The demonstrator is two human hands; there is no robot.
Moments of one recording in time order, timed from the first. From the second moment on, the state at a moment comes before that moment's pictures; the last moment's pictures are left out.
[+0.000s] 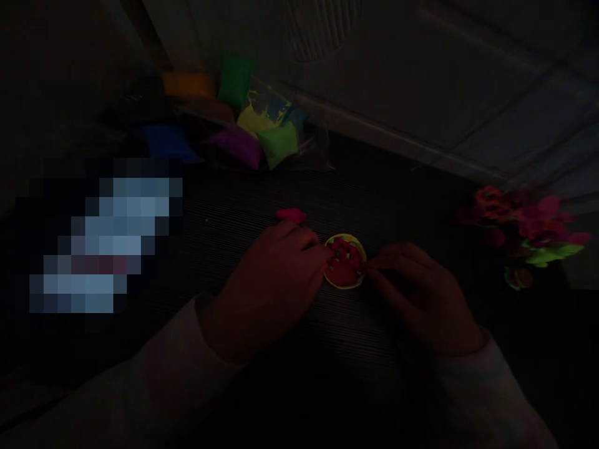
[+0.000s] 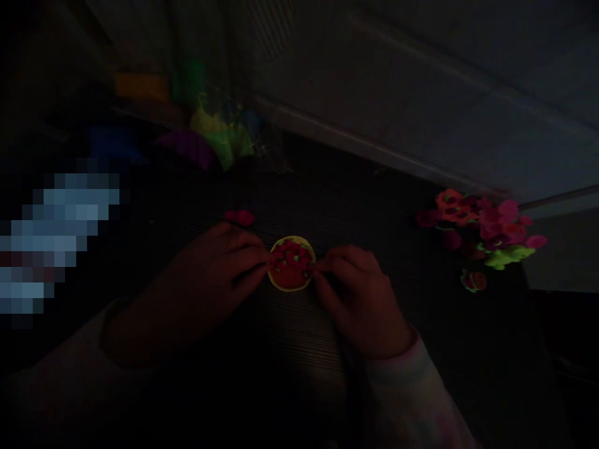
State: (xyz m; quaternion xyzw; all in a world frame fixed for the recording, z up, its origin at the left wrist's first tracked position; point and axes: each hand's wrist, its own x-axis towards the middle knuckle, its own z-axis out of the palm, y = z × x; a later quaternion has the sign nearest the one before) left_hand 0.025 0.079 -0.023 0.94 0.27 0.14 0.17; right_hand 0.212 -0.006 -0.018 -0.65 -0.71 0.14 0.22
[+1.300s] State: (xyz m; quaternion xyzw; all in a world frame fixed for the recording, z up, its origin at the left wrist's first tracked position) left_hand -0.037 0.070 -0.002 0.84 0.47 0.17 0.20; right_hand 0.256 -0.010 0.005 -0.43 -0.03 0.42 0.79
